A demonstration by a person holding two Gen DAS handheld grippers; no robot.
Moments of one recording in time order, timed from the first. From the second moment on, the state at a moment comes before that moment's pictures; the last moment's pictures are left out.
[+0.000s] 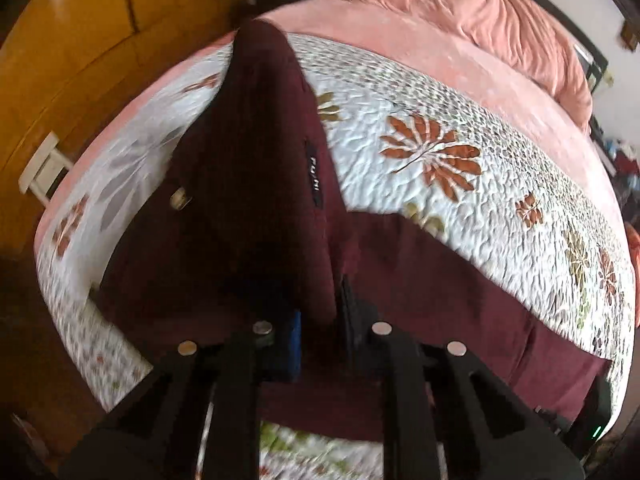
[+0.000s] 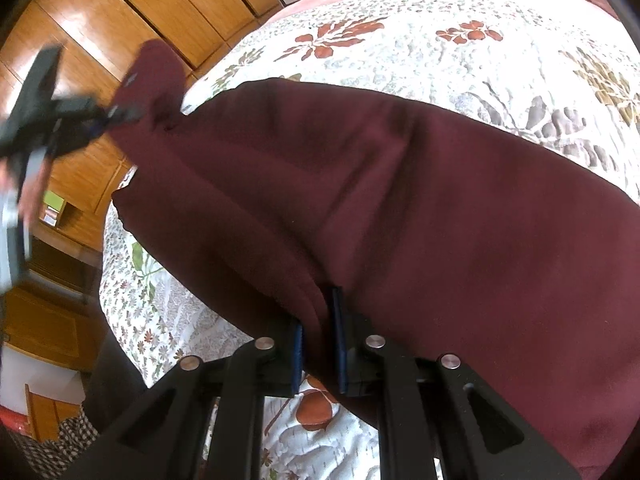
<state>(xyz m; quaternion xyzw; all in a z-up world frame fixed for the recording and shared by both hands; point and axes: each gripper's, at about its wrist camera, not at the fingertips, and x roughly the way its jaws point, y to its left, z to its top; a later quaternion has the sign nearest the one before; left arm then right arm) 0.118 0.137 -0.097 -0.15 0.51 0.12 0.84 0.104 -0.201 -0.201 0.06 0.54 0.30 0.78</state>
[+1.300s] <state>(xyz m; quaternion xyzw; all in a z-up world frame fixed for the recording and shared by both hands) 0.059 0.106 -0.205 -0.43 0.51 -0.01 0.74 0.054 -0.252 -0.152 0.13 0.54 0.26 0.79</state>
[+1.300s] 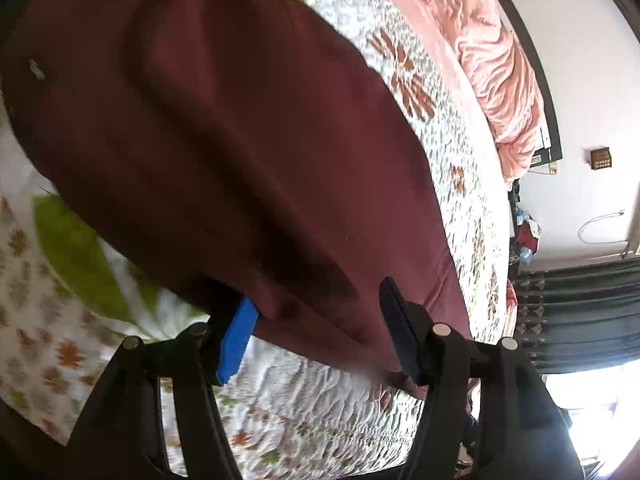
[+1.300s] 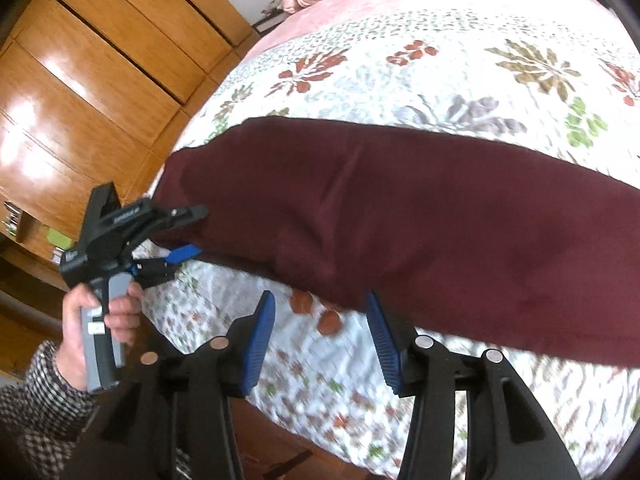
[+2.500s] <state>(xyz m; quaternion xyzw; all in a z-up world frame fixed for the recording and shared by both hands) 0.086 -0.123 -0.196 -0.08 0.59 -0.12 0.80 0.014 -0.510 -0.175 0.35 0.52 -0.06 0.78</state>
